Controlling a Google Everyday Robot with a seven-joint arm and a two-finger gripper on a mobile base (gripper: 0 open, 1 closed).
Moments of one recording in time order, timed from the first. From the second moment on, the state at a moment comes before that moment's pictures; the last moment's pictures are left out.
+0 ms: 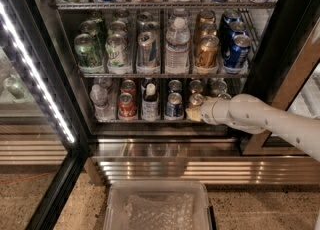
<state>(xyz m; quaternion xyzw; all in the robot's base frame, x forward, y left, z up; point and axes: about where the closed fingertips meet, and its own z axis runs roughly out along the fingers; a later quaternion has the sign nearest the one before) 0.698 -0.138 0.602 -0.34 0.82 0.12 0.44</state>
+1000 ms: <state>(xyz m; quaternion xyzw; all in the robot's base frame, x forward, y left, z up) 0.704 -0.132 0.619 -0.34 0.81 0.13 0.45</state>
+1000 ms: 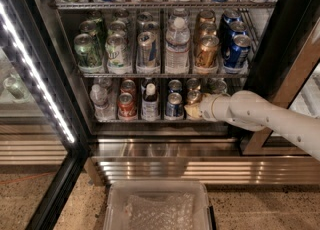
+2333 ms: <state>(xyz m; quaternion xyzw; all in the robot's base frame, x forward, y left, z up) 0.694 -0.171 0.710 -0.32 0.78 0.17 0.51</state>
